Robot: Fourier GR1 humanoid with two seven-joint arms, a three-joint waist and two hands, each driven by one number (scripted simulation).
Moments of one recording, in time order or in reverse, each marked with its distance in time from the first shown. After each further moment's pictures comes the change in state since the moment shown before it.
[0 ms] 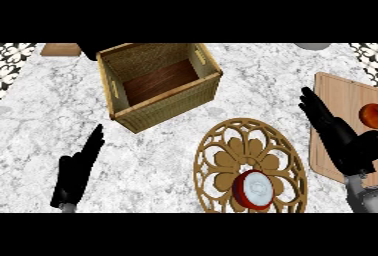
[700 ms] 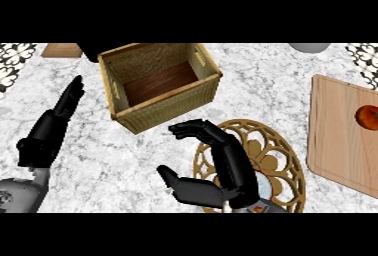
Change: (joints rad) left arm -0.214 0.133 0.091 -0.081 -0.055 -0.073 -0.098; right arm -0.145 0.498 0.376 -0.153 0.129 -0.351 0.017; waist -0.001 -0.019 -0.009
